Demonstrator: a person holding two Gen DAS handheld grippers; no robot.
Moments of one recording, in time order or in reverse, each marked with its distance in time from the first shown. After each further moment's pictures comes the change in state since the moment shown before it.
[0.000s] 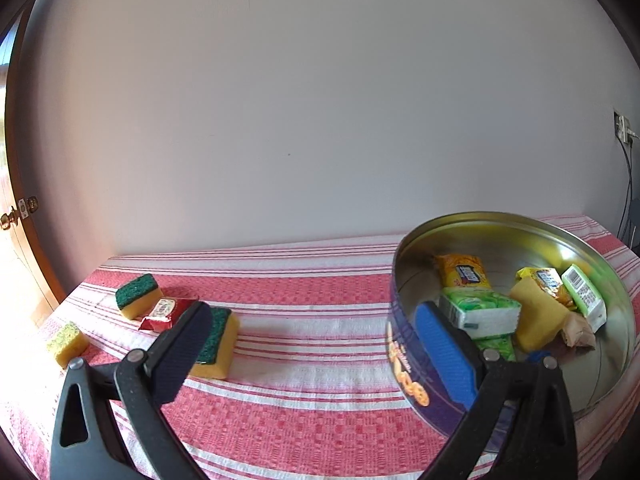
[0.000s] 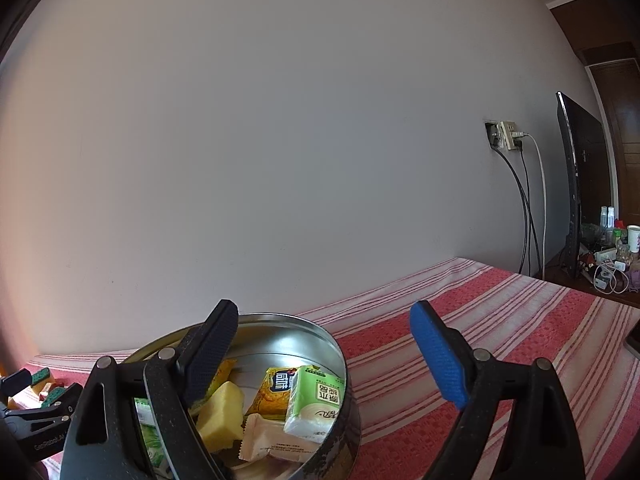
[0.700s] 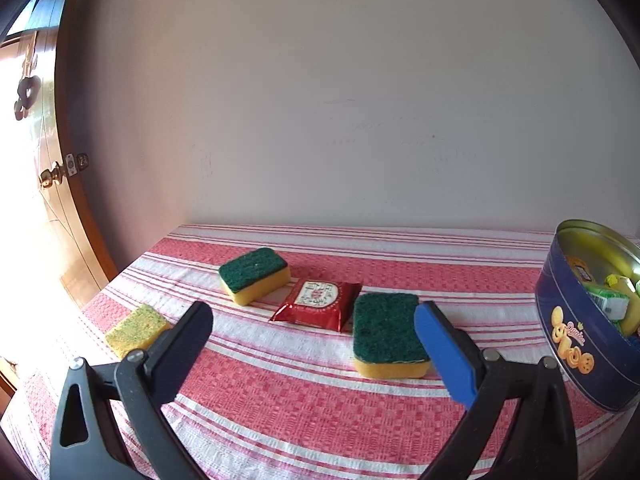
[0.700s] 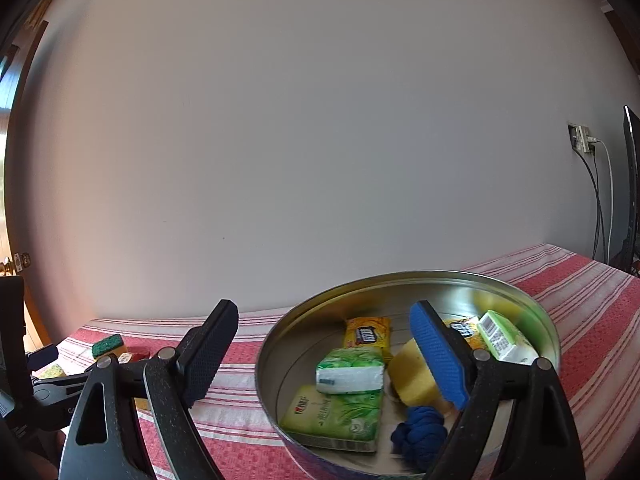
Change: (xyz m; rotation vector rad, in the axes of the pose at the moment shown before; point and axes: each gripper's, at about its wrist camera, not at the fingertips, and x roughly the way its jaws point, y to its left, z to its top) left arm 0.023 0.141 -0.016 -0.107 0.055 0.153; right arm -0.035 0.154 -0.042 -0.086 0.060 0.216
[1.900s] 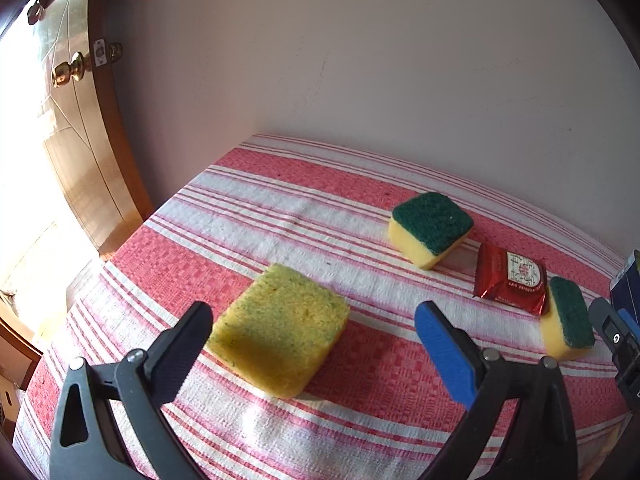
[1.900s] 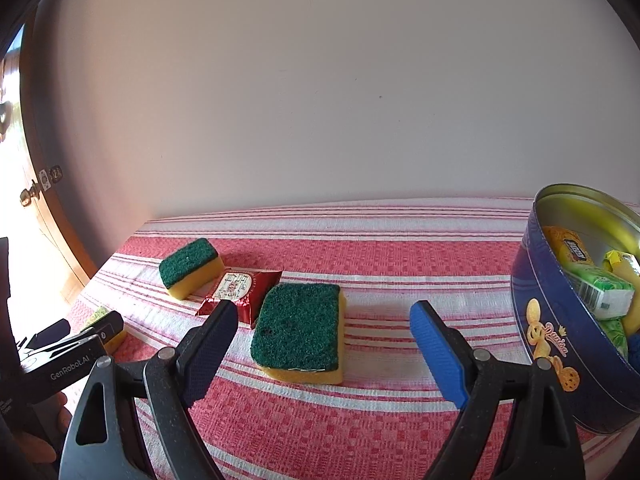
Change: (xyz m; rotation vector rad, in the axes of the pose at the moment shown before) left arm 0.086 0.160 -0.010 -0.166 0.300 0.016; right arm 0.102 0.159 -0.049 -0.099 0.477 0.151
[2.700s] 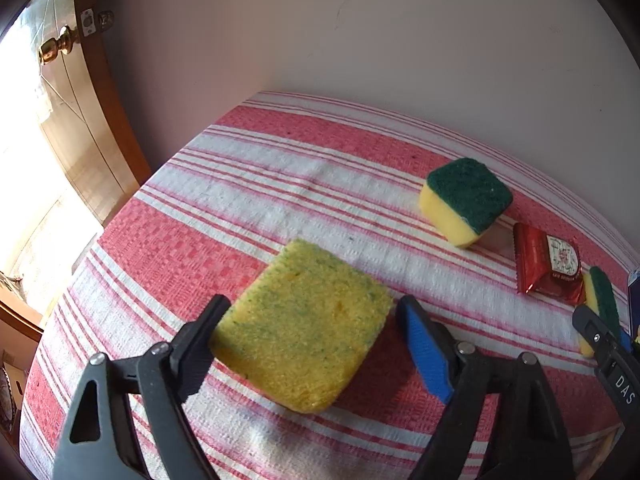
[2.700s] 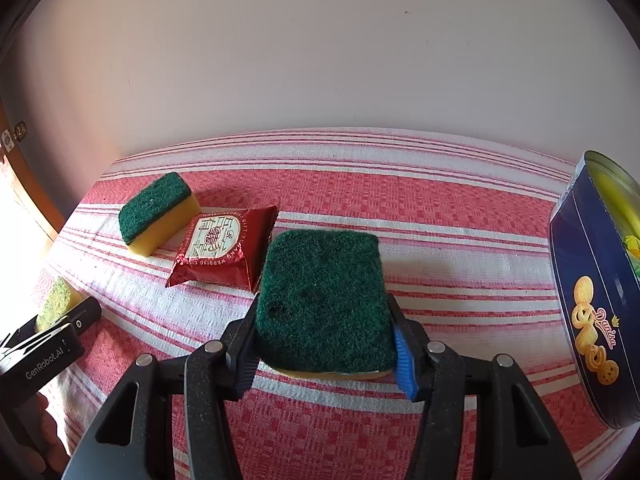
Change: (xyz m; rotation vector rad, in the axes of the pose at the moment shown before) left arm 0.026 0.001 -0.001 0.001 0.133 0.029; right arm 0.053 0.016 -0.006 0.001 0.219 -0.052
